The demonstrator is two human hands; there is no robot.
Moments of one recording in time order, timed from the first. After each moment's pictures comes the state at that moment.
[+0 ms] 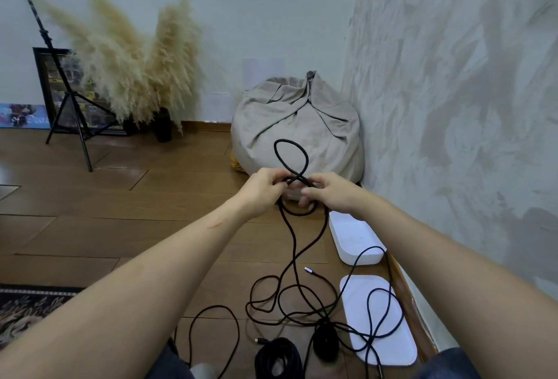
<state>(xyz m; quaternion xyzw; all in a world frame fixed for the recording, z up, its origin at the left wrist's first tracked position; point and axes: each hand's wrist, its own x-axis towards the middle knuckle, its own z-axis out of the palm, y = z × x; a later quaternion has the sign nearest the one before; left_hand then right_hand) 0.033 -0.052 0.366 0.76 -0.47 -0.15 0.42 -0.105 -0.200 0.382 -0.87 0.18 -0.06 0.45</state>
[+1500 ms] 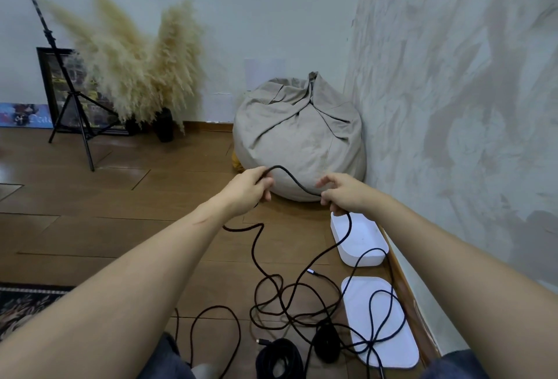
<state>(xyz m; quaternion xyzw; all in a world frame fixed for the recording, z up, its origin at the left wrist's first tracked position) 0.055 -0.032 0.371 0.80 -0.45 -0.14 0.38 -0.110 -0.214 0.381 -0.86 0.27 -0.04 0.43</state>
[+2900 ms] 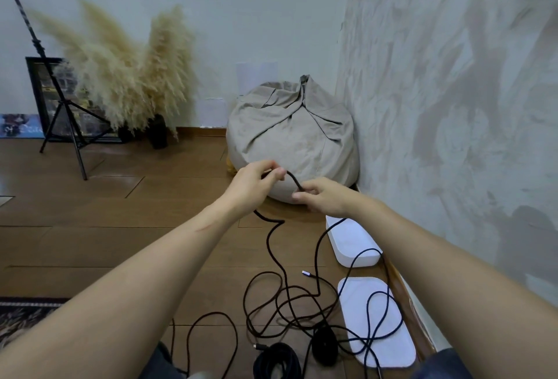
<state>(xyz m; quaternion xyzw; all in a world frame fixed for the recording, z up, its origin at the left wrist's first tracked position) 0.026 -0.046 0.390 0.78 -0.47 -0.04 0.41 -0.103 -0.209 0.380 -0.92 0.14 -0.04 0.36</state>
